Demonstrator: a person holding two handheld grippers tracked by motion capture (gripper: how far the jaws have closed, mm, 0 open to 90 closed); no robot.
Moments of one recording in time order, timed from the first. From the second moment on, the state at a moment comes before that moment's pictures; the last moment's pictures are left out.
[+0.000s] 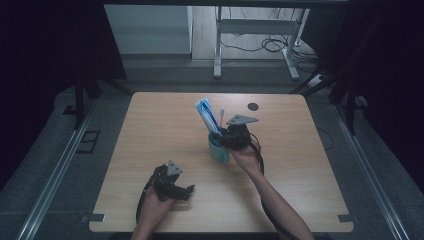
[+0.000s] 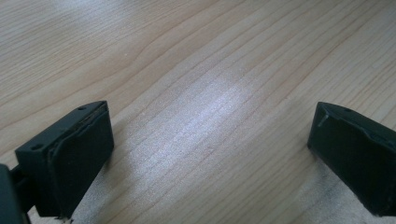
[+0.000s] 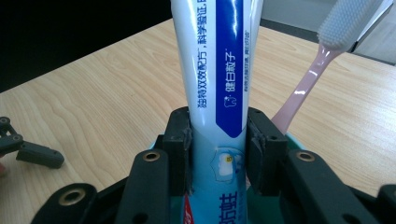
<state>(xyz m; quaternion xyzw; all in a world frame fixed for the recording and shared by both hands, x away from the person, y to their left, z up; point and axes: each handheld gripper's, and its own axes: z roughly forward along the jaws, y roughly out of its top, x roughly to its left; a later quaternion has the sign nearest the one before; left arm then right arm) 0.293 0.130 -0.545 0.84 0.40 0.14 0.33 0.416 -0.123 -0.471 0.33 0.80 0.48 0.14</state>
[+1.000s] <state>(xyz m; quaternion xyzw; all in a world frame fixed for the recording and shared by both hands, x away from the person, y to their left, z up) 0.293 0.130 -0.545 0.84 0.40 0.14 0.33 0.412 -0.131 -0.464 0.32 0.82 0.46 0.12</state>
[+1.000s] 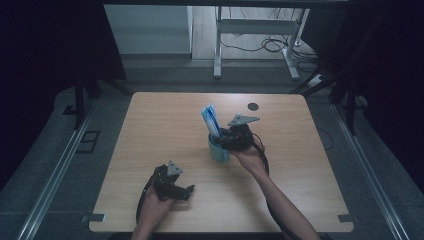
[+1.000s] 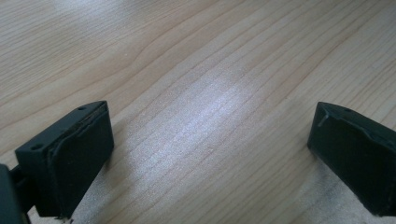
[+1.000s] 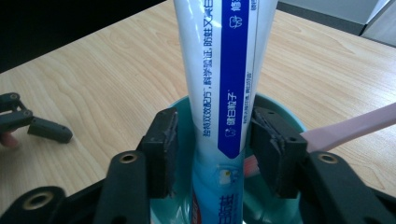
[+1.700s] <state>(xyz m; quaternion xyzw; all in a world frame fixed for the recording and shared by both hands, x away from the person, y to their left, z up) 0.293 0.130 -0.545 0.84 0.40 0.14 0.33 0.401 -0.143 -0.451 0.31 0.83 0.46 0.11</state>
